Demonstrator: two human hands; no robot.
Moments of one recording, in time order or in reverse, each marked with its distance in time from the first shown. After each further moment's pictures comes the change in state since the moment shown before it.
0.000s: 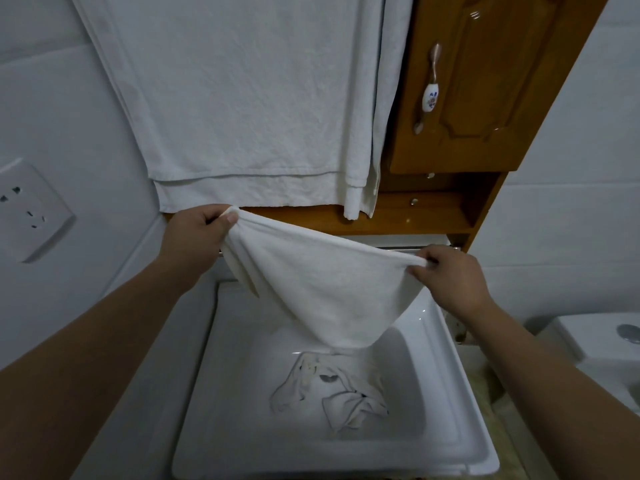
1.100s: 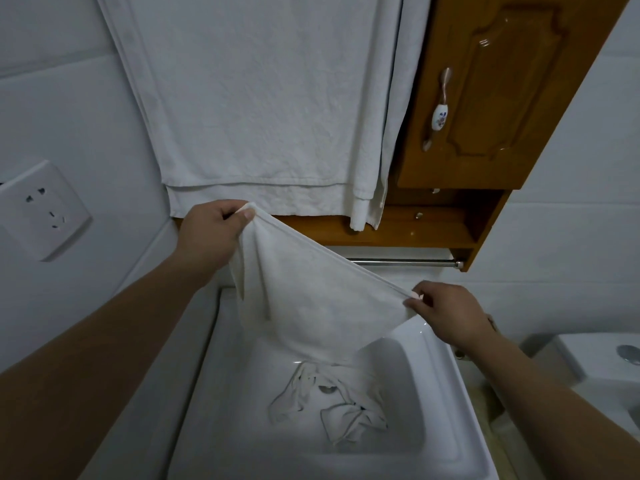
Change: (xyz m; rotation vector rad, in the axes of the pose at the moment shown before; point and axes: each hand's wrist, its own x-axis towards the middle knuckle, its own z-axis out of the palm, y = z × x) left_hand 0.006 0.016 0.002 0.008 0.025 0.018; right_hand -0.016 0.013 0.013 -0.182 -0.176 -0.156
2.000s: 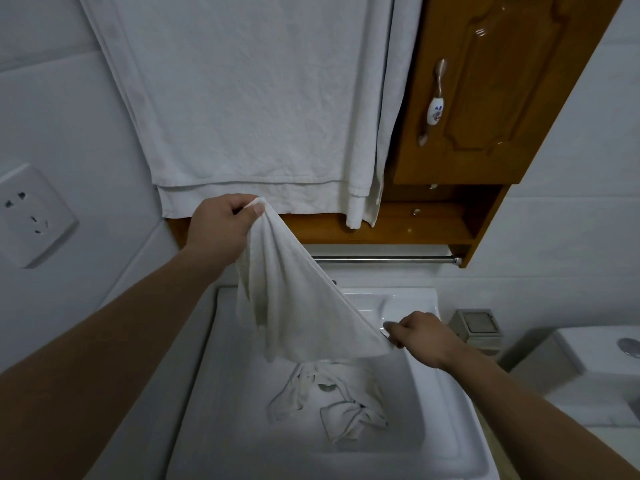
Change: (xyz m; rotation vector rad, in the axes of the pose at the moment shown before) left_hand 0.007 0.013 0.022 0.081 -0.009 0.046; right_hand -0.014 -0.012 0.038 0.226 -0.371 0.160
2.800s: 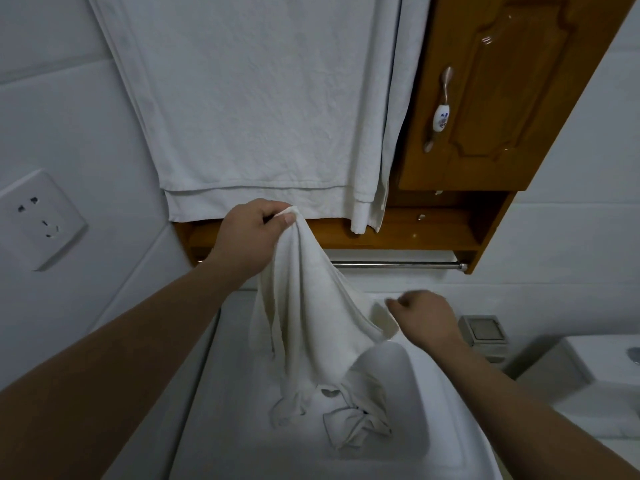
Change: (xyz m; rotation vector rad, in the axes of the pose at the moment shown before) left_hand -0.012 0.023 0.017 0.107 -0.092 0.128; right_hand 0.009 -0.039 -0.017 -0.037 0.328 0.098
